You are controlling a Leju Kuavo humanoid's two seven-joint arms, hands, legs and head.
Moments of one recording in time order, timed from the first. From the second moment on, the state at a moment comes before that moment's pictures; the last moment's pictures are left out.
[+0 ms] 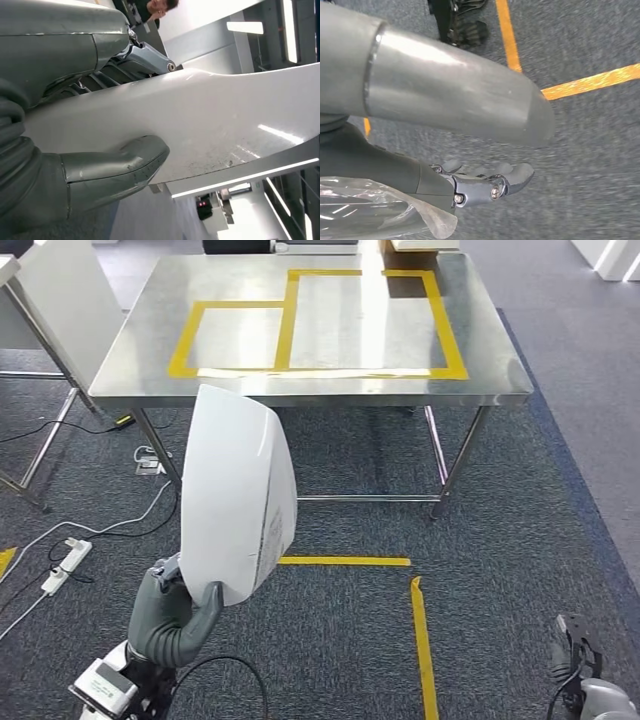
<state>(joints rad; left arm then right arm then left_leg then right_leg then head) 0.14 -0.02 -0.40 -1.86 -0.08 0.01 -0.50 -0.43 -0.27 -1.08 -0.21 1.03 0.12 0.23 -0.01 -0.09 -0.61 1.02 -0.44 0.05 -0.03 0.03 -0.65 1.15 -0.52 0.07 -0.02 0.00</state>
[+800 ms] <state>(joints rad) 0.12 -0.02 -0.40 -1.86 -0.08 0.00 -0.50 -0.46 -0.26 -1.09 -0.20 1.03 0.12 0.25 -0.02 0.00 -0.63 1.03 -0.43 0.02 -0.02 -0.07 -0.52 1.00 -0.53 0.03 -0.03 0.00</state>
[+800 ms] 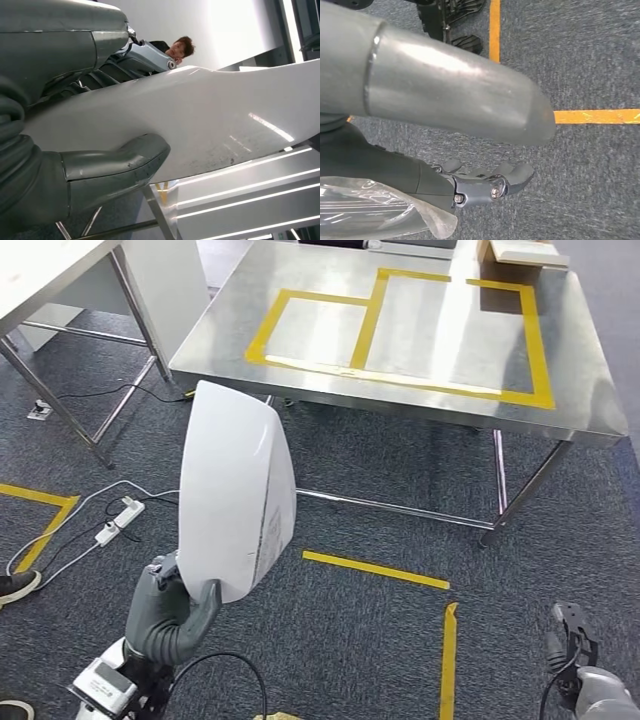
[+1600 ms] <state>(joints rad) 0.12 -0.02 -0.39 -1.86 -0.08 0.00 -0.50 -0.46 -0.26 -1.14 -0.20 0.99 0.09 0.25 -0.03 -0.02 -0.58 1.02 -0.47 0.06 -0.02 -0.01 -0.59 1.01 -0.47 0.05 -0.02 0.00</state>
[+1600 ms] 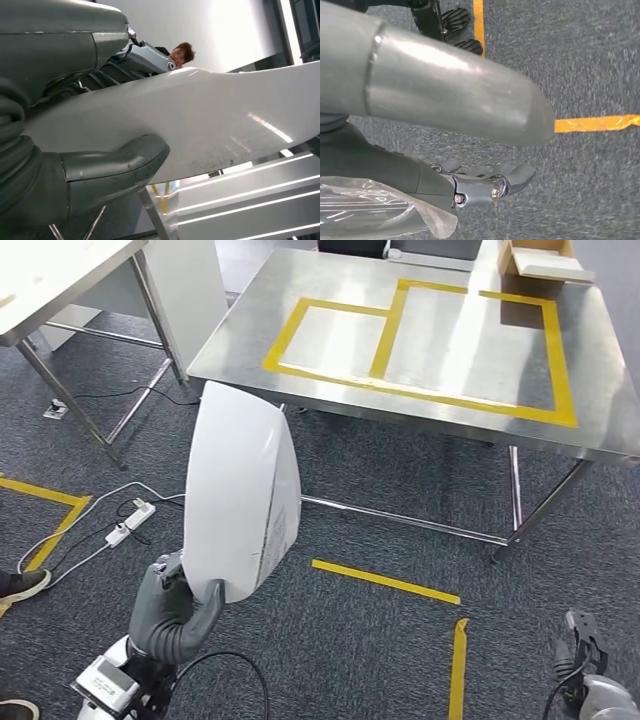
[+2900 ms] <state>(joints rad) 0.12 -0.03 -0.39 -1.86 -0.08 -0.01 -0.48 -0.45 -0.26 -1.20 -0.20 0.96 0.08 0.30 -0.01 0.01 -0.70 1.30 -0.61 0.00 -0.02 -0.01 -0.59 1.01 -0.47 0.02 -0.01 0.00</state>
